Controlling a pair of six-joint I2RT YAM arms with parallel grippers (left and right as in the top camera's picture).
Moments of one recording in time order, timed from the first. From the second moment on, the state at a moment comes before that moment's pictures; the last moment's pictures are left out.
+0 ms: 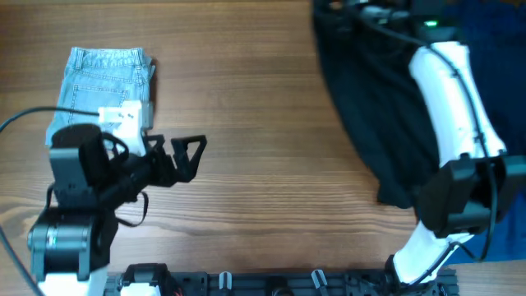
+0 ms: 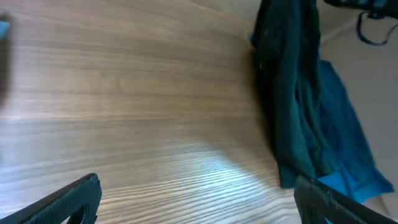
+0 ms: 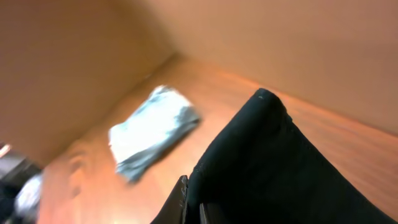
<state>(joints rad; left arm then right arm) 0.00 0.84 1.05 -0.90 0.49 -0.25 0.12 1.92 1.81 -0.45 -0.95 0.00</state>
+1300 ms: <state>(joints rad) 0.00 1.18 1.05 -0.87 0.44 -0.25 0.14 2.14 1.79 -1.08 -0.30 0.18</state>
